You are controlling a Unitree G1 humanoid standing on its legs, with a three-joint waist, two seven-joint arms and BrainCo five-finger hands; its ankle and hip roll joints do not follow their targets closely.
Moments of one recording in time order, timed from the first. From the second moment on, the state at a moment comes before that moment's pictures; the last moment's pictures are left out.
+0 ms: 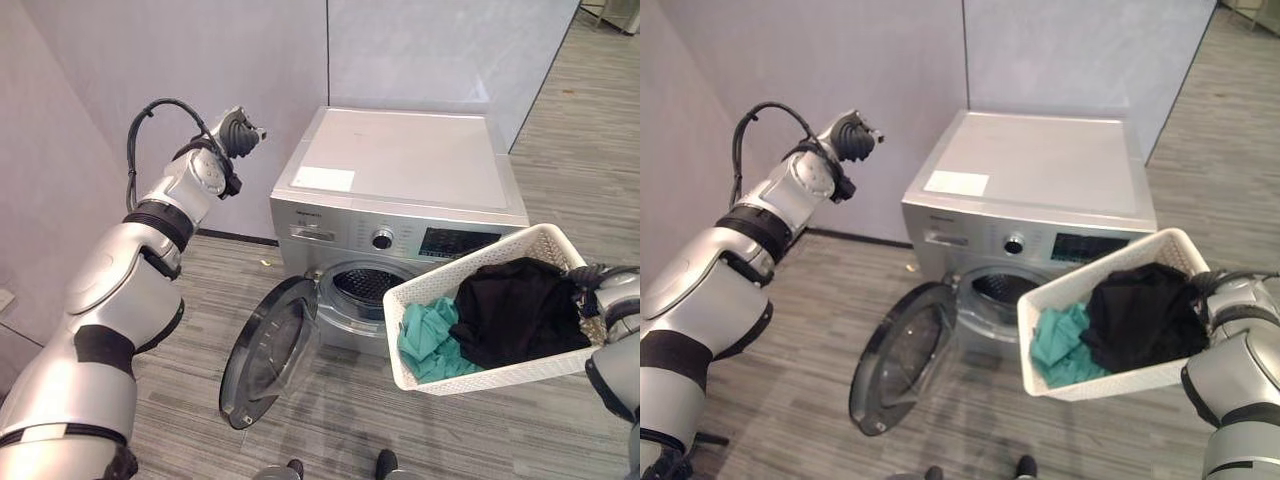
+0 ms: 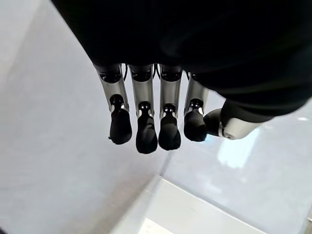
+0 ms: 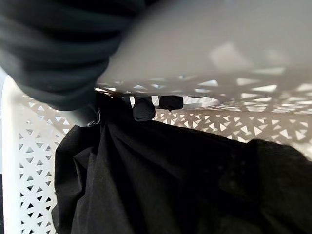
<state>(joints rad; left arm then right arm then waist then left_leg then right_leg) -1.38 0.55 -0.92 1.20 -0.17 -0.05 0.08 -0.96 -0.85 0.65 1.48 0.22 0.22 0.14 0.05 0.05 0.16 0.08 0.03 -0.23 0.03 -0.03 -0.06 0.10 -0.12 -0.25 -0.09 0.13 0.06</state>
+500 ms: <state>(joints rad) -1.73 0.83 -1.03 1.28 -0.08 -0.05 0.14 -0.92 -0.86 0.69 1.52 0.22 0.24 0.17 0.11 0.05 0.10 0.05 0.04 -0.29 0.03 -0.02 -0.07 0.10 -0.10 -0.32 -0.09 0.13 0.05</state>
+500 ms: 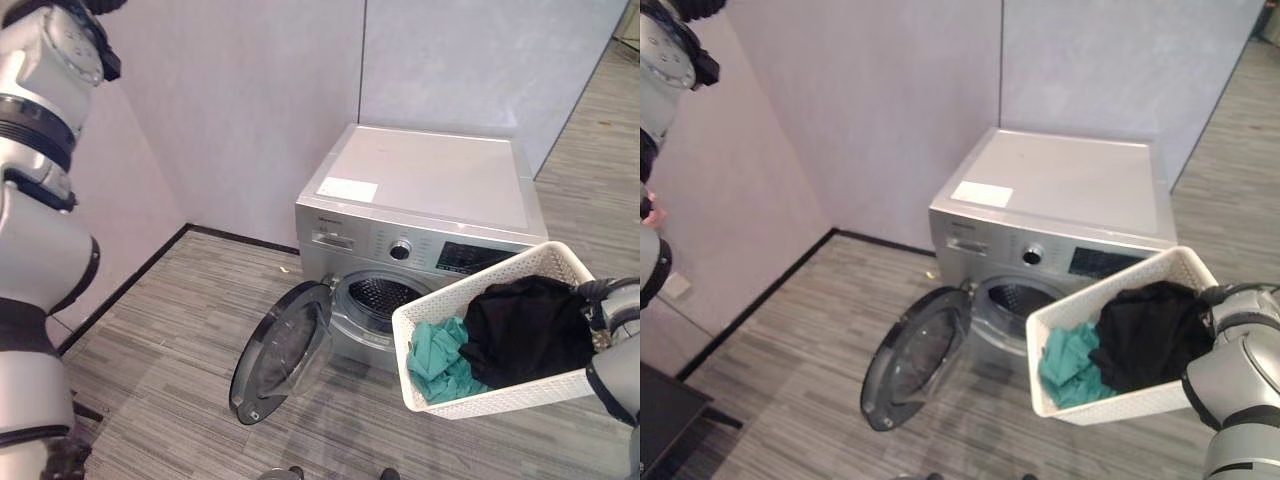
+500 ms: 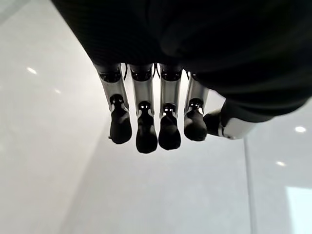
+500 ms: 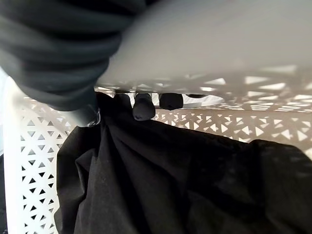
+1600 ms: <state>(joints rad) -1.53 0.56 -0.96 1.27 -0.20 -0.06 0.08 -1.34 -0.64 0.92 1.36 0.38 0.20 0.17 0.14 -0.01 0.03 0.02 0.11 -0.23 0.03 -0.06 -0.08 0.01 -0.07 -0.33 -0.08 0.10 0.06</state>
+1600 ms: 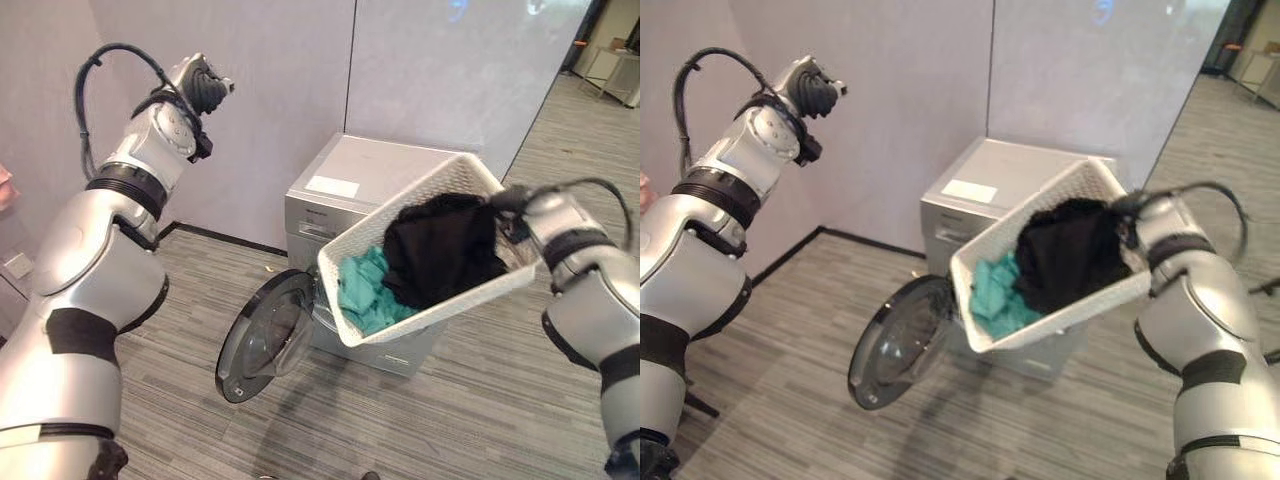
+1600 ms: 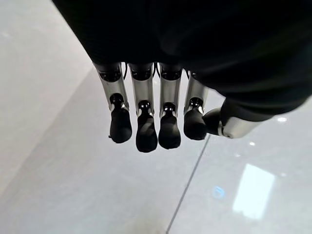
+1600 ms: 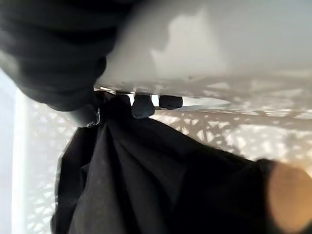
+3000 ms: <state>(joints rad) -1.44 0.66 -0.94 1.23 -0.20 -0.09 0.10 -1.39 -1.04 0.76 1.38 0.66 0.12 0.11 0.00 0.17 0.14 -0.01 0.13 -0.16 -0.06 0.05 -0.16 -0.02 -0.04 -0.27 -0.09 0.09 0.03</state>
